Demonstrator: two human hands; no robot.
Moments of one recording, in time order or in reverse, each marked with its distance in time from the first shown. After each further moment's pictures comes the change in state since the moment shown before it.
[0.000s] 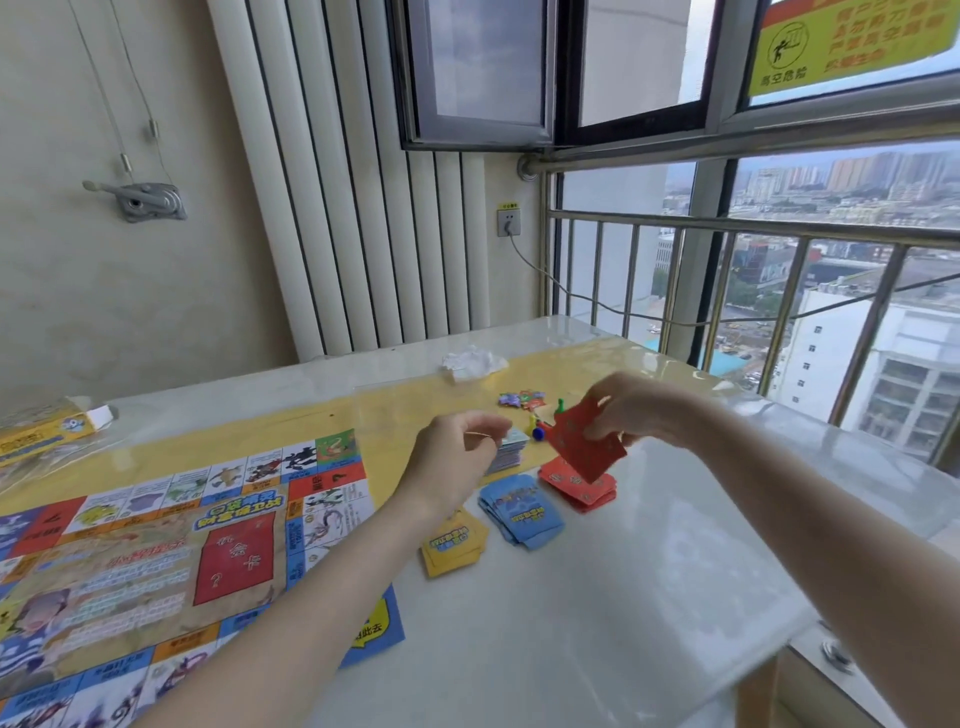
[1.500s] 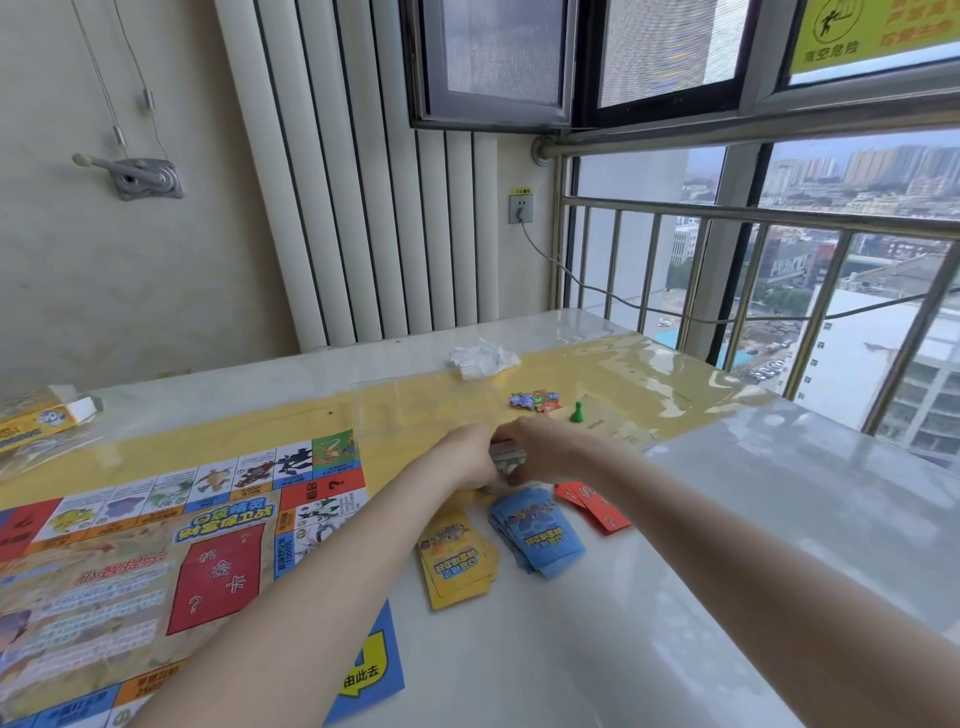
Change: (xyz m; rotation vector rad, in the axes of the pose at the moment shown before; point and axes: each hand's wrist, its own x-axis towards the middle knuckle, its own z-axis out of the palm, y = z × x) left_hand 0.076 -0.028 0.015 0.653 -0.400 -0.234; right_hand 0.066 -0.029 0.077 -0.641 -0.082 -0.445
